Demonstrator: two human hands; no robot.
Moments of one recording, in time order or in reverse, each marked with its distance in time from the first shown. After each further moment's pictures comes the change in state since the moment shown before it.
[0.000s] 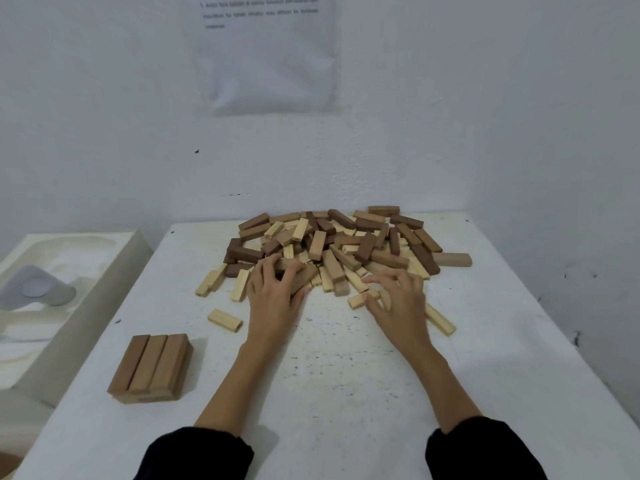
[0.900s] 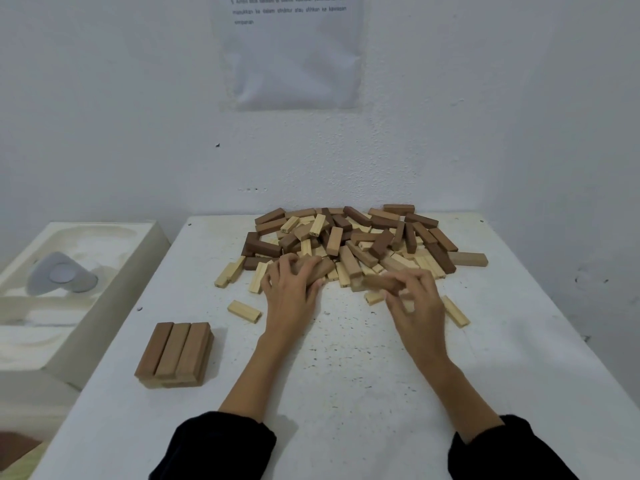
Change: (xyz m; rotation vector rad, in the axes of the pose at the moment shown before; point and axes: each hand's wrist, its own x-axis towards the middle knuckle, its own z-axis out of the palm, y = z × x) left_hand -0.002 -0.001 -0.003 -0.057 -0.034 -0.061; right_hand -0.018 -0.017 -0.009 0.152 0.160 -0.162
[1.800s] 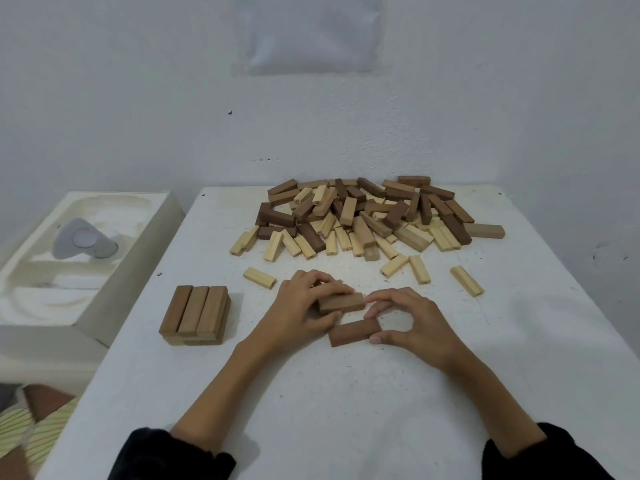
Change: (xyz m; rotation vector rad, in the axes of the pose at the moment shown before) left_hand -0.055 -0.008 -0.054 -0.266 -0.425 0.255; right_hand -0.031 -0.026 -0.025 0.227 -0.698 0.179
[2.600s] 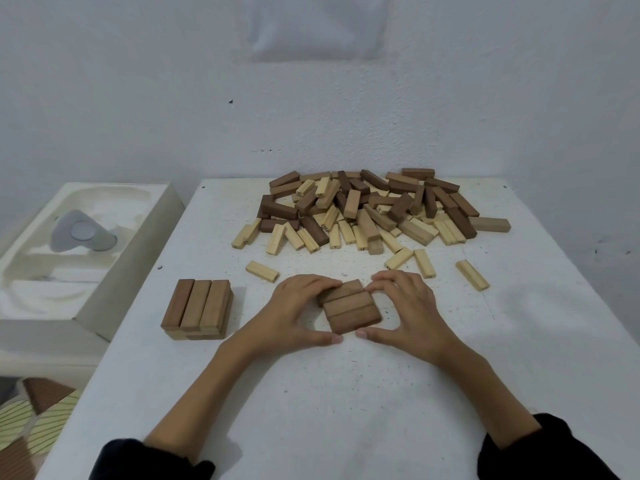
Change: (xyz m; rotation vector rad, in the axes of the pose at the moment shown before) left_hand -0.017 0.005 -0.021 -0.062 -0.201 -0.073; right_hand 0.009 -0.004 0.013 -0.441 -0.034 0.053
